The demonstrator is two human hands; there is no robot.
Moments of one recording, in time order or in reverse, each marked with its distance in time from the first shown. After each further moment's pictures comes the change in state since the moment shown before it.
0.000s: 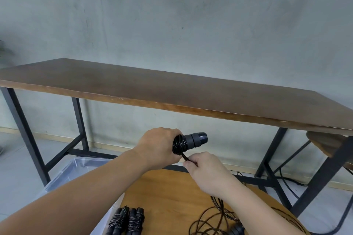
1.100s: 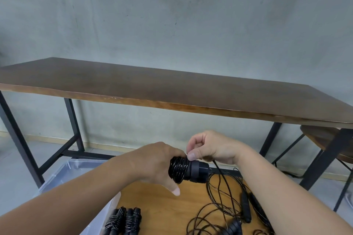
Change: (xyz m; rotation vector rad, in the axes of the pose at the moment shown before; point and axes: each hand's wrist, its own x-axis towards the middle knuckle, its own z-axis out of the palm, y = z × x) left_hand -0.018 0.010 -0.010 -0.253 -0.454 0.136; right_hand 0.045 0.021 -0.060 0.428 -0.428 -0.115
